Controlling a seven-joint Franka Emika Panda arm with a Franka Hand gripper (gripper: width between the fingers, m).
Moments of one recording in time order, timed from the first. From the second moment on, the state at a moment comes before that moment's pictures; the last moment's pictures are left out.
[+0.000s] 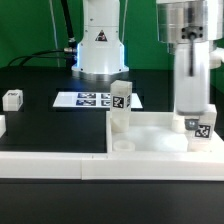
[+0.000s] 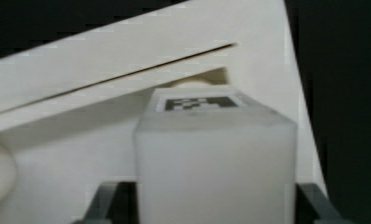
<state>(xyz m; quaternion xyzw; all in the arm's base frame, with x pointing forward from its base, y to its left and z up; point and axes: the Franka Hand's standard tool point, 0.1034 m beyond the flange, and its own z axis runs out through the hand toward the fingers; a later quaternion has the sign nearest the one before) 0.628 0.099 0.068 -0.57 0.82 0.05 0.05</state>
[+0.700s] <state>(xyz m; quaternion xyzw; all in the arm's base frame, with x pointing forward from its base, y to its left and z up) 0.626 0.127 0.070 -0.76 0.65 0.02 0.04</state>
